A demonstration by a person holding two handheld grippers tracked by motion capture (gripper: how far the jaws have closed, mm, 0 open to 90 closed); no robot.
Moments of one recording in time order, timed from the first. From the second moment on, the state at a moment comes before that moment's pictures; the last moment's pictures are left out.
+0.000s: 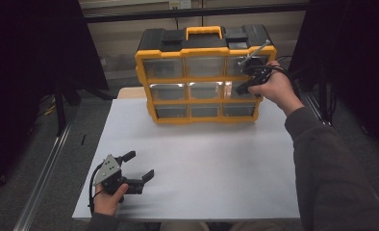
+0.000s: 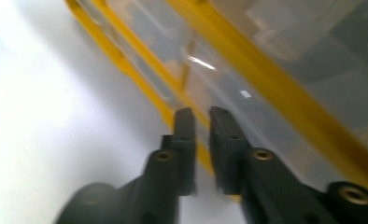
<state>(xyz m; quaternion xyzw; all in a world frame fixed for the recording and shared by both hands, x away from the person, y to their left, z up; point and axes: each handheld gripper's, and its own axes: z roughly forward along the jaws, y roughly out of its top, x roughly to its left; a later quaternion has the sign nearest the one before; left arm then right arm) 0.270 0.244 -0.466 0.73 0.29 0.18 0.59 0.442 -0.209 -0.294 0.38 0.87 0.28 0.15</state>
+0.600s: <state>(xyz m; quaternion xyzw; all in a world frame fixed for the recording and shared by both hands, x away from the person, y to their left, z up) 0.269 0.242 -0.466 0.73 0.29 0.21 0.58 0.407 -0.213 -0.315 0.37 0.86 0.34 0.09</state>
